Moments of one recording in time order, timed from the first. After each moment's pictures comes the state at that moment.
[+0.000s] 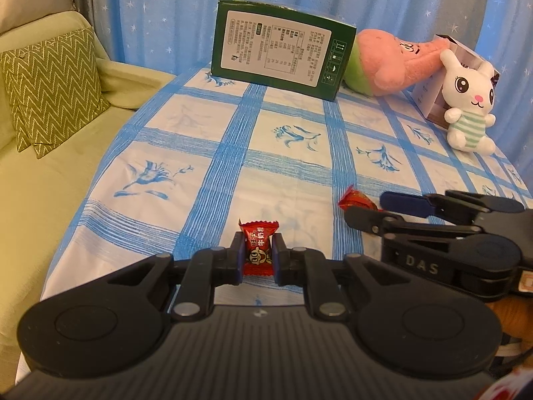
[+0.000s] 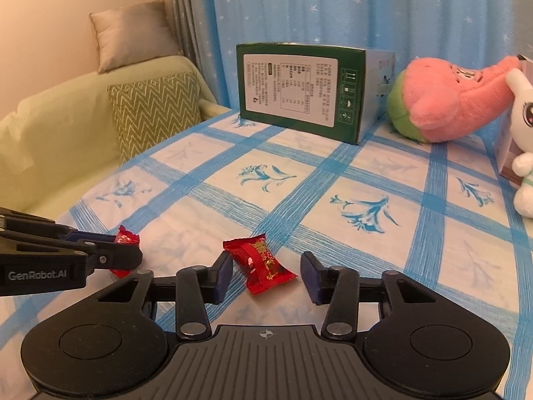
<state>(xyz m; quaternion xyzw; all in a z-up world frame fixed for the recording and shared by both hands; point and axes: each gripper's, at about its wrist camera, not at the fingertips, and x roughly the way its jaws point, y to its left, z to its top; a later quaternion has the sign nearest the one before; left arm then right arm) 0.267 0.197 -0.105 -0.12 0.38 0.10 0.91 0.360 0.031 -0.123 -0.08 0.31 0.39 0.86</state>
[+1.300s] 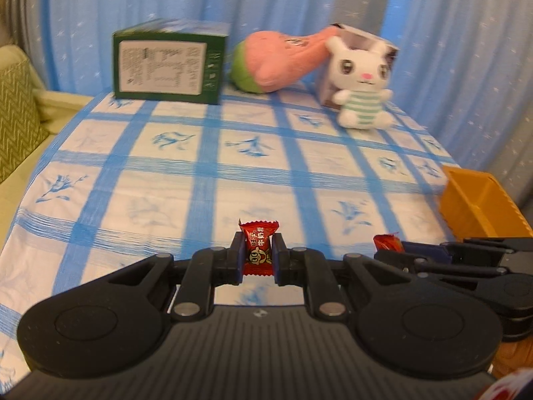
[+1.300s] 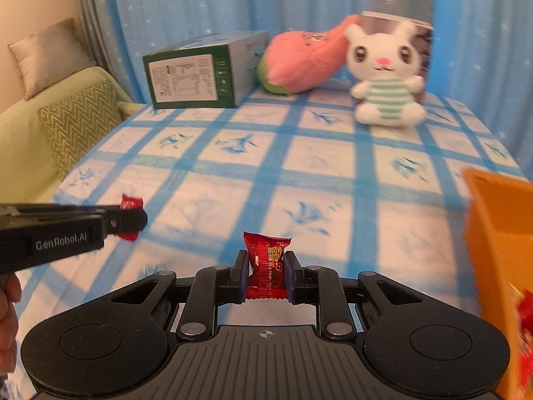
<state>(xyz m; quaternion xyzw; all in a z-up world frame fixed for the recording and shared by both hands) 0.230 0.089 -0.065 -0.08 0.36 -0.02 0.93 0.262 -0.099 -0.071 -0.02 0.38 0.22 0.90</state>
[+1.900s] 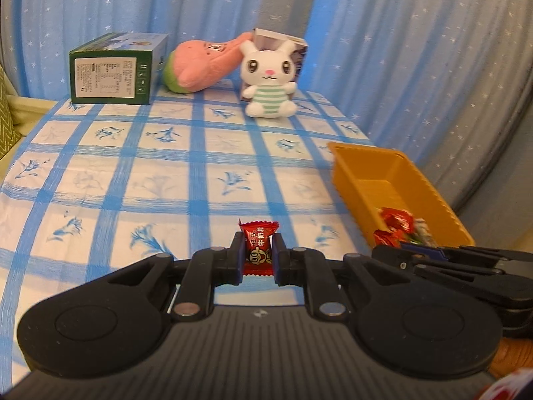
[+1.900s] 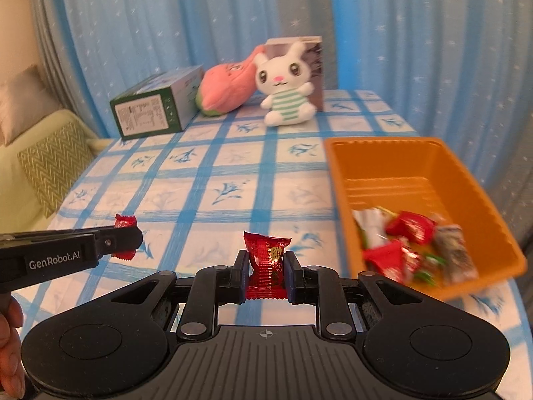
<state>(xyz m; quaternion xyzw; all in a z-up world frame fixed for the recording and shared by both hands) 0.133 -0.013 -0.007 -0.09 0.36 -0.08 0.93 0.143 -0.212 -0.007 0.04 0.36 0.14 0.92</state>
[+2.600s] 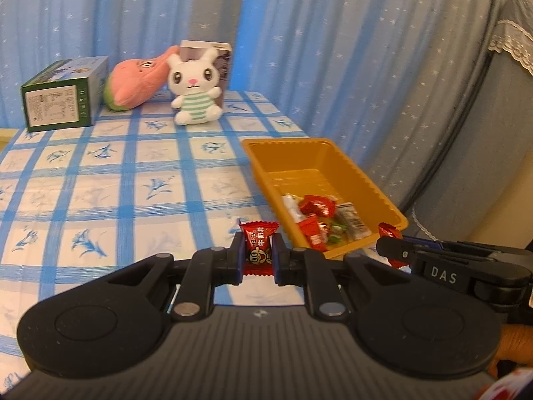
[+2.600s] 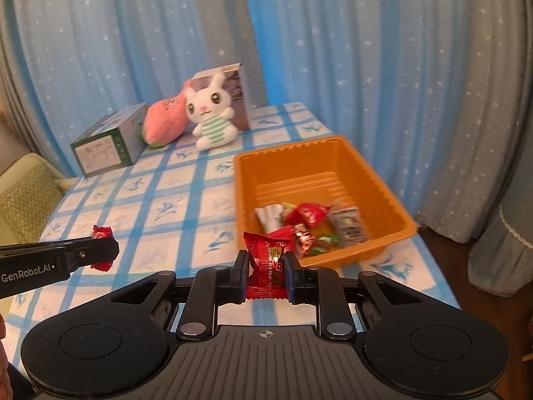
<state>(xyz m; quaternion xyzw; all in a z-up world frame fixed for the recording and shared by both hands) 0.096 -0.102 0.030 -0.05 0.34 -0.15 0.93 0.087 -0.311 0.023 0.08 0.34 0.06 0.93</state>
